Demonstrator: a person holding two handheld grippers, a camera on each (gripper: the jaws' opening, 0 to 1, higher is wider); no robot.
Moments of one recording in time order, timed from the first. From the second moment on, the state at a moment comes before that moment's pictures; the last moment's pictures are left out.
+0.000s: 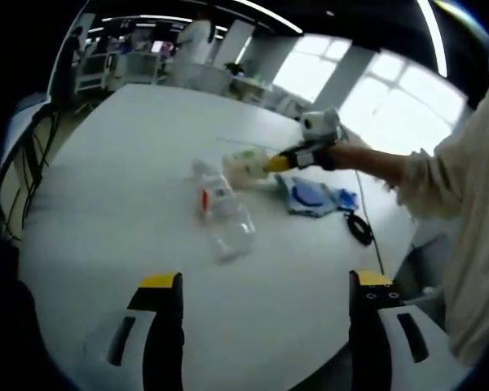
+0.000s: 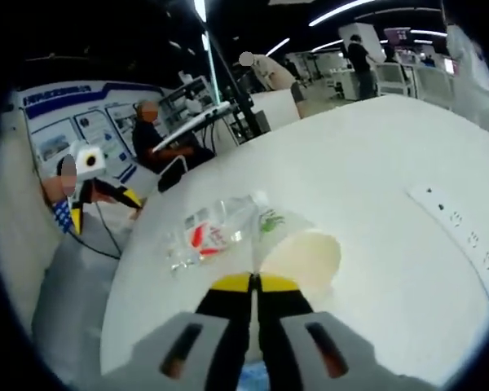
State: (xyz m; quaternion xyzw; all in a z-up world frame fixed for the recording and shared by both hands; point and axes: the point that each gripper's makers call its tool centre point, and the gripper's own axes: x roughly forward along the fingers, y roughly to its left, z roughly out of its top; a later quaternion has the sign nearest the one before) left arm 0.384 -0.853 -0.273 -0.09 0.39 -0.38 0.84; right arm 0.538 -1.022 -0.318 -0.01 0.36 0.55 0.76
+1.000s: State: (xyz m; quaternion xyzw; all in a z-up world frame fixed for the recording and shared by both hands) left arm 0.374 -0.862 -0.259 -0.10 0.36 -0.40 0.84; right arm 0.500 -1.038 -0.264 -0.17 0.33 0.54 0.76
